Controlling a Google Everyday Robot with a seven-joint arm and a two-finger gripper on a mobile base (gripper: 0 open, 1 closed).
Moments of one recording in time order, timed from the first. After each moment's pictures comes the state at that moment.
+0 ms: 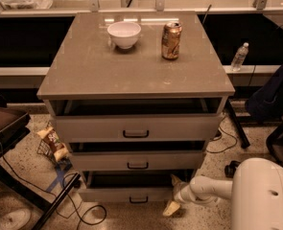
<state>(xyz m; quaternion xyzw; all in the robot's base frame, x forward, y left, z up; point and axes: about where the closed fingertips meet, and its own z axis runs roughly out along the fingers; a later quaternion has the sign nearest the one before) 0.538 -0.145 0.186 -0.59 0.75 0.11 0.28</state>
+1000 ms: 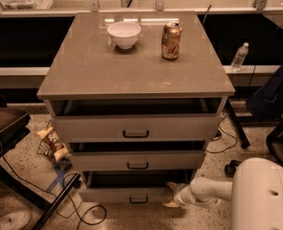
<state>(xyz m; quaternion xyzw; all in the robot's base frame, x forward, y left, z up) 0.528 -0.143 0.182 -0.59 0.75 0.11 0.27</state>
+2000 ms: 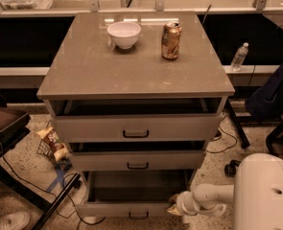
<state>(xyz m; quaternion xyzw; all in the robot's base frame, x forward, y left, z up) 0.484 -0.152 0.190 -0.58 0.77 0.12 0.24</state>
